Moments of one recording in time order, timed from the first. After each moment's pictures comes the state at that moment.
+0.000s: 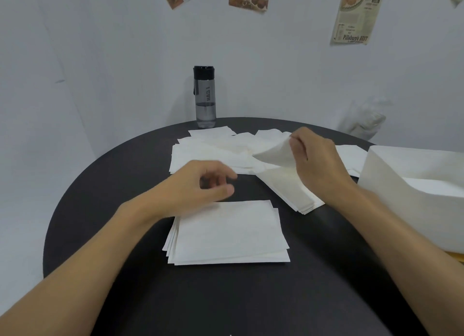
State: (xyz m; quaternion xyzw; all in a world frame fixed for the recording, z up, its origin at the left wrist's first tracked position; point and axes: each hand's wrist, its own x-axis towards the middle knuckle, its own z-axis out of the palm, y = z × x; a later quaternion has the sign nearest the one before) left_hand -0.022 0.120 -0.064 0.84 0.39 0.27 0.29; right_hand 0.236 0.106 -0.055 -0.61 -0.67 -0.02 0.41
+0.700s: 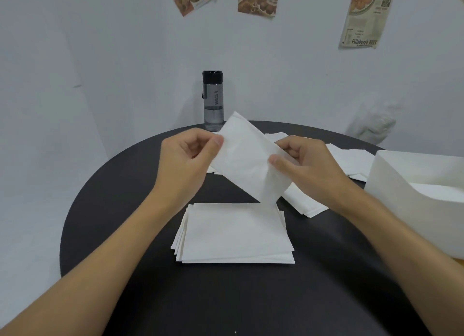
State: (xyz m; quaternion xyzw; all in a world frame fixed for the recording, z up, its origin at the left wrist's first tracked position) left_hand -0.008 0.103 -0.046 0.67 0.33 0.62 0.25; right_hand 0.214 0.085 -0.041 -0.47 -0.71 0.23 0.48
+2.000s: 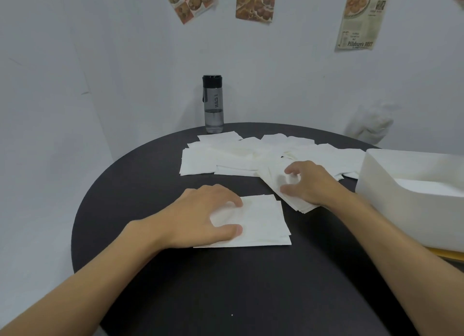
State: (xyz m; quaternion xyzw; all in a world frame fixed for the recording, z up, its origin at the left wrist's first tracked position) left_hand -0.026 0.080 -0.076 0.89 0.42 0.10 0.15; right_hand 0.248 0.116 -0.077 -0.70 -0.66 0.11 0.22
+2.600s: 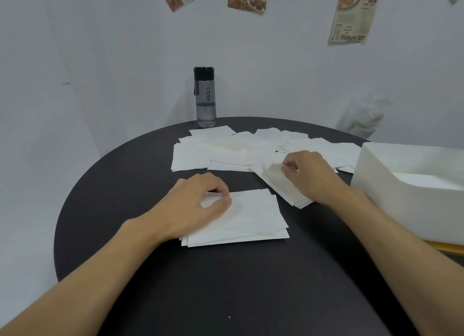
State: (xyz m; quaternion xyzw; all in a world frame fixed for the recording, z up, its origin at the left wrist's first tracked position) left_hand -0.025 0.099 -0.091 0.85 0.42 0.25 0.17; right_hand 0.247 0.112 -0.075 -0.68 -0.69 0.01 0.25
